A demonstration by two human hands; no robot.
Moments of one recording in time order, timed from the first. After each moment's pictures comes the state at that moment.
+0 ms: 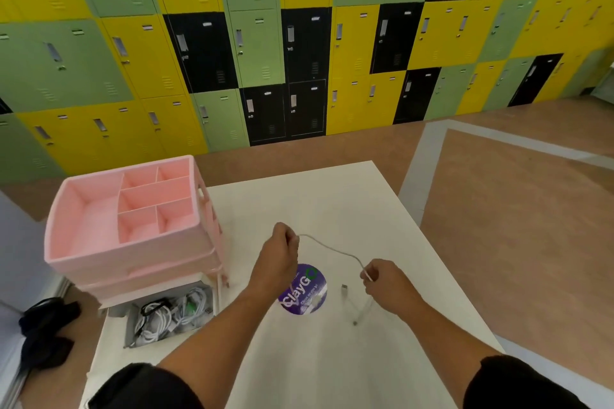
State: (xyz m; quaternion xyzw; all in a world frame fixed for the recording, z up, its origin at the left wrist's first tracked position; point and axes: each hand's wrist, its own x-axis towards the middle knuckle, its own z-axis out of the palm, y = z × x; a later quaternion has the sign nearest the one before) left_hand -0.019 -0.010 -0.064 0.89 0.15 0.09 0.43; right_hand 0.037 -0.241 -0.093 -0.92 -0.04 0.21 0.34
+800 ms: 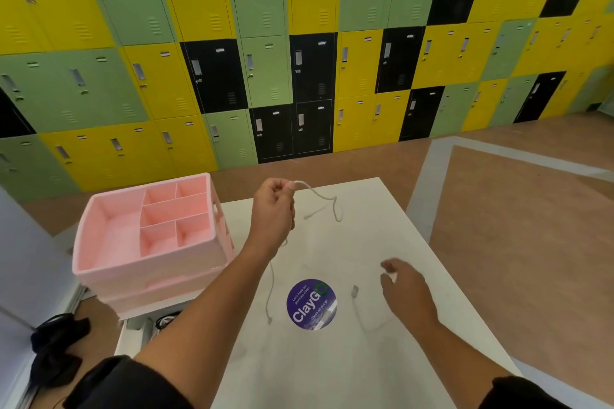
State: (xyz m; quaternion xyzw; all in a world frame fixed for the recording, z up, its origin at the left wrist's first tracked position) left_hand 0.007 0.009 0.053 0.72 0.14 0.22 0.65; right_hand 0.028 -0.238 -0.076 -0.92 -0.03 0.03 0.39
